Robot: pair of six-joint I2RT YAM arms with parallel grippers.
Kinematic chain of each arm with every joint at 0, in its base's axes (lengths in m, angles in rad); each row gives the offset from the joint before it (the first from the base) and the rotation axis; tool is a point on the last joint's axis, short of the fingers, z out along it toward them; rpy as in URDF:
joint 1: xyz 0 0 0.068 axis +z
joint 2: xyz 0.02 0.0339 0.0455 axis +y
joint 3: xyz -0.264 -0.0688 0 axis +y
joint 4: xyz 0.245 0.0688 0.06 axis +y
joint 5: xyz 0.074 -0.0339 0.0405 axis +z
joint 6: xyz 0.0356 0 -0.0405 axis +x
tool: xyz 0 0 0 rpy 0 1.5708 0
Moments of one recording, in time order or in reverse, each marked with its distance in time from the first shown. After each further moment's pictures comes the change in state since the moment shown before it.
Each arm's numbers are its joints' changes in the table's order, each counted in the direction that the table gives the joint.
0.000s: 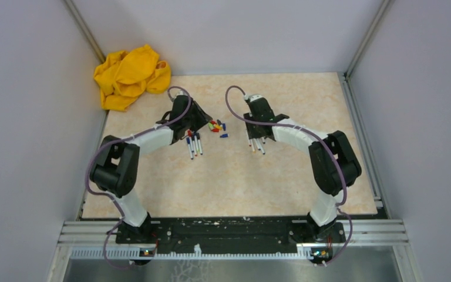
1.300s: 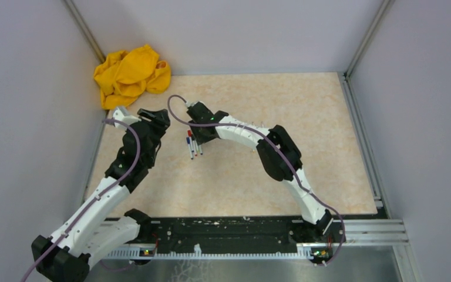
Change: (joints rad) left arm -0.057 -0.909 0.337 0.125 0.591 -0.017; right arm 0.351 0.526 -0.744 0.285 -0.003 0.147
